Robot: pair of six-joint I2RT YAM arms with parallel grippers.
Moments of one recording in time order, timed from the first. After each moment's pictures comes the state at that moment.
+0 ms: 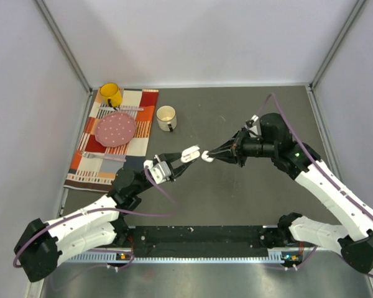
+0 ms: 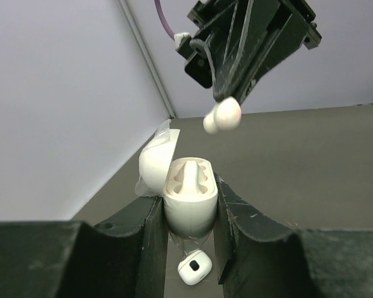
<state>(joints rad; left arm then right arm) -0.81 0.86 0.36 0.83 0.35 0.24 0.59 1.03 1.07 -0.50 -0.59 1.55</state>
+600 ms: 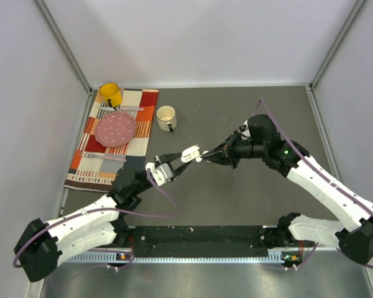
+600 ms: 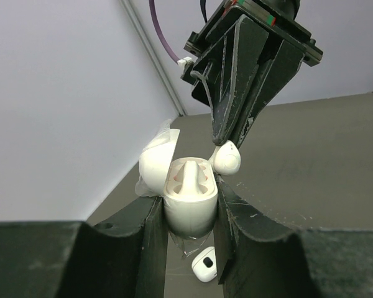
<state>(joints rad) -0.81 0.86 0.36 0.83 0.35 0.32 0.65 1.12 1.06 -0.50 -0.54 1.64</state>
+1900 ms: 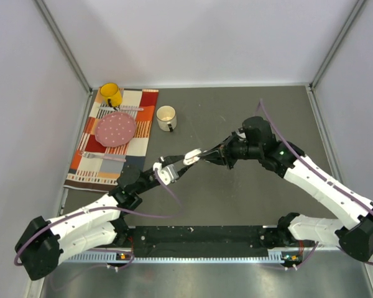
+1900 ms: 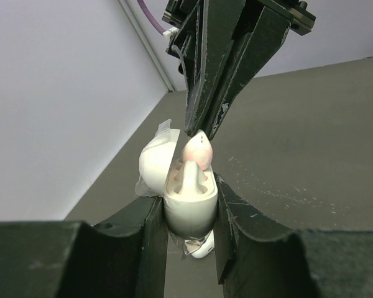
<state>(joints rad) -0.81 0.88 0.36 0.75 0.37 0.36 0.70 1.13 1.06 -0.49 -0.44 1.69</state>
